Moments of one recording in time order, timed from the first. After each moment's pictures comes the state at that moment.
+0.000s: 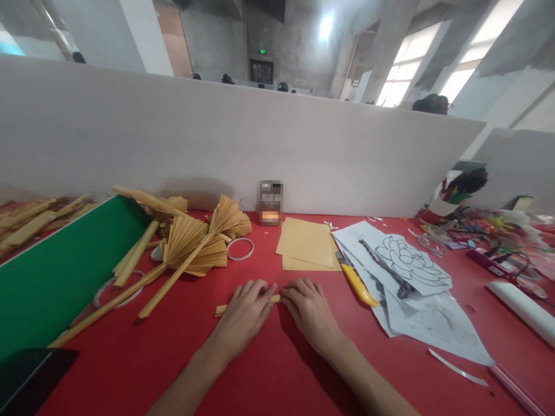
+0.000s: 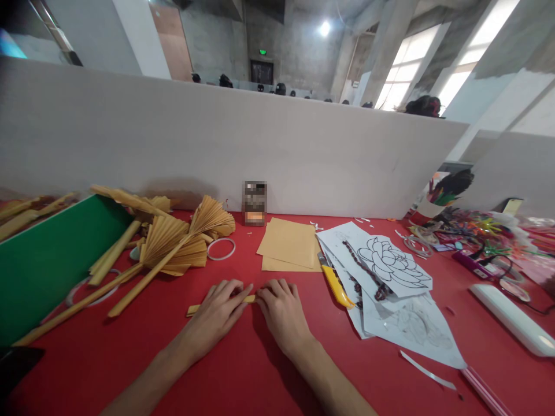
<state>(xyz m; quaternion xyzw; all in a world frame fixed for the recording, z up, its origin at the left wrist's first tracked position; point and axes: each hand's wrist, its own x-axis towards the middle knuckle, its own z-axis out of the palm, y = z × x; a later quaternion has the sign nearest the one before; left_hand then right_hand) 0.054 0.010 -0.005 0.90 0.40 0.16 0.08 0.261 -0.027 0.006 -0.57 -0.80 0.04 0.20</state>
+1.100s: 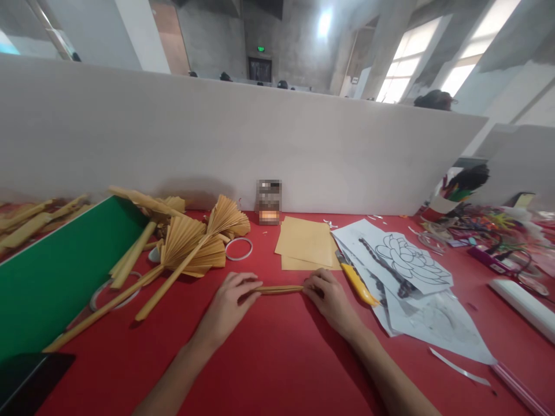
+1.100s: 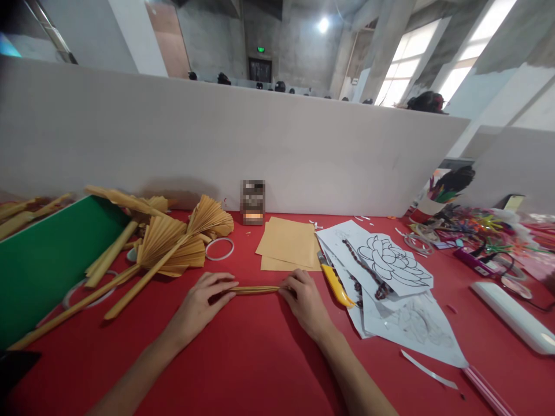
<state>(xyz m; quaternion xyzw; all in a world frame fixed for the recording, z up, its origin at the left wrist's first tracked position) 0.027 0.033 -0.012 0.81 0.42 0.36 0.20 0.317 -0.016 0.011 -0.55 -0.74 0.16 0.35</state>
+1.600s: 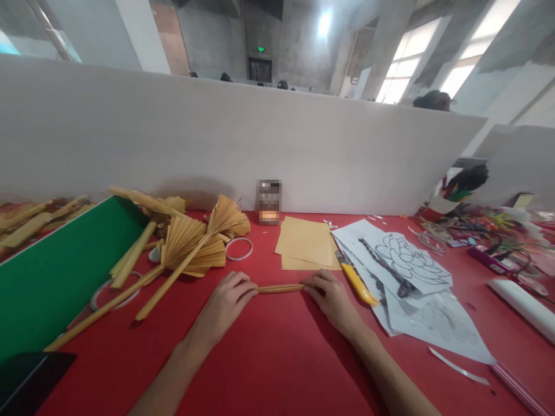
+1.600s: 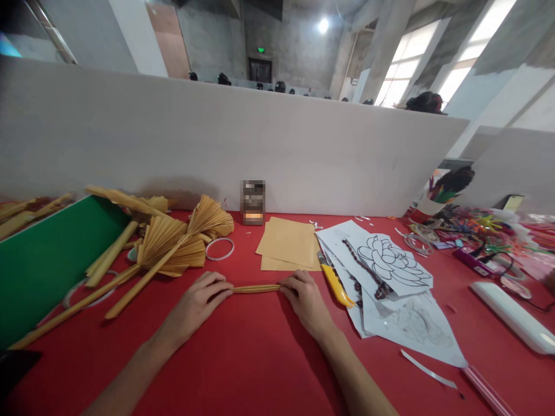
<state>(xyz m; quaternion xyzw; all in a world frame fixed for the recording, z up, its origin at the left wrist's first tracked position) 0.020 0.037 -0.006 0.84 0.39 0.33 0.18 0.320 -0.015 0.010 -0.56 -0.73 0.18 0.34</state>
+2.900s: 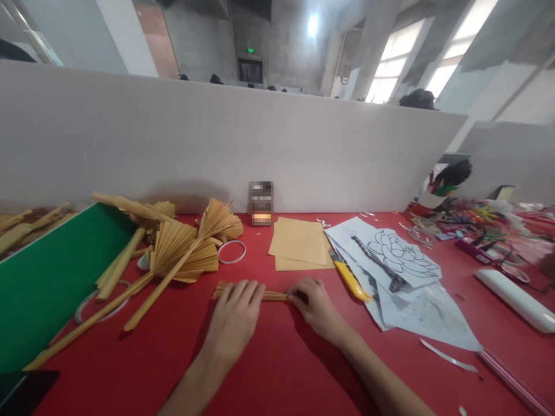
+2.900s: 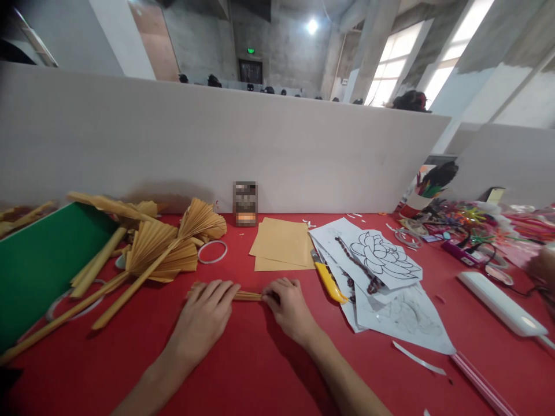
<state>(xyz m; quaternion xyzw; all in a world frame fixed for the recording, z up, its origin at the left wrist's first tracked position) 0.059 0.005 0.000 0.89 0.42 0.14 -0.09 0.296 -0.020 0.003 -0.56 -0.73 0.21 0.32</state>
